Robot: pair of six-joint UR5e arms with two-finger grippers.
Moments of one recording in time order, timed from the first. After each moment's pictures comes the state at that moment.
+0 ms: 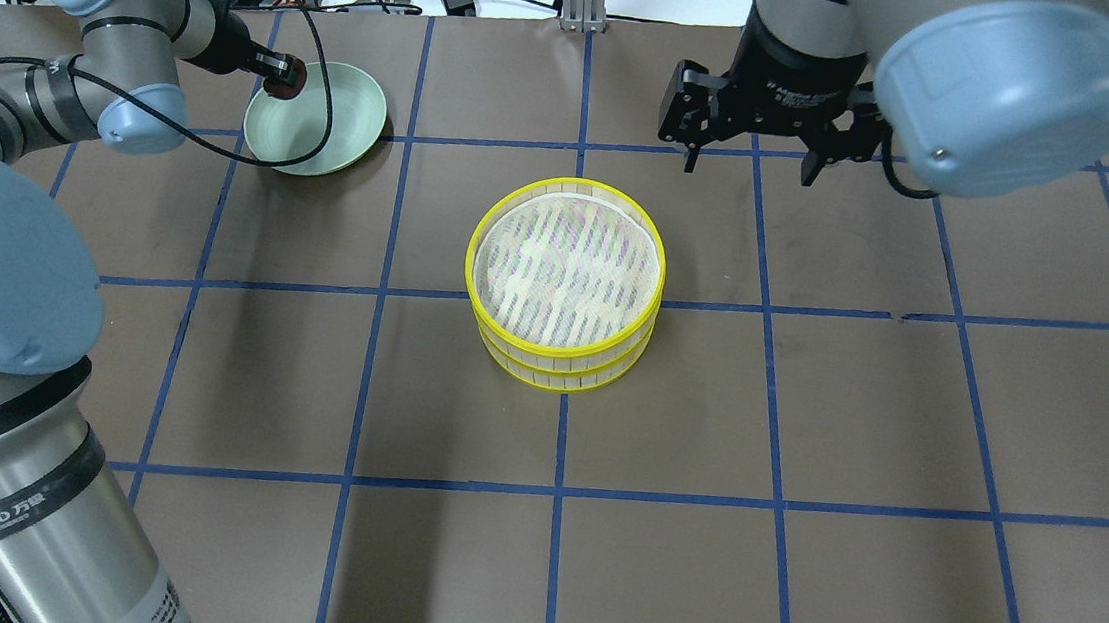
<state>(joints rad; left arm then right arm) -1.29 -2.26 -1.42 -0.61 1.25 0.52 1.73 -1.52 1.47 -1.64 -1.57 0.27</state>
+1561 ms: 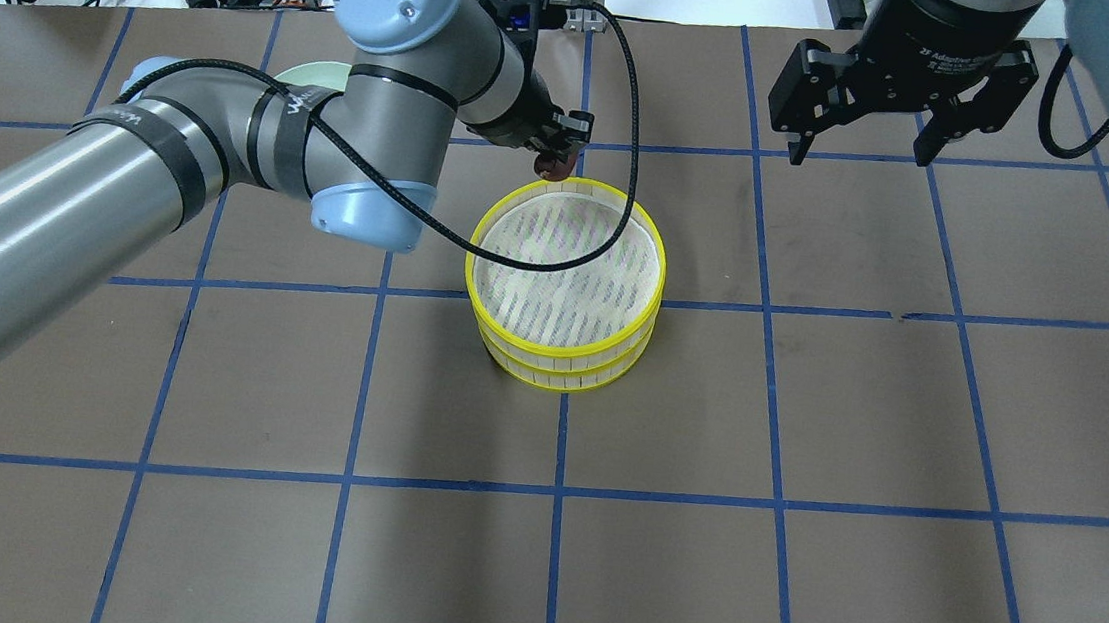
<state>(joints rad) -1.83 -1.92 -1.67 -0.74 1.35 -0.08 1.63 -1.56 1.47 -1.54 -1.59 0.04</state>
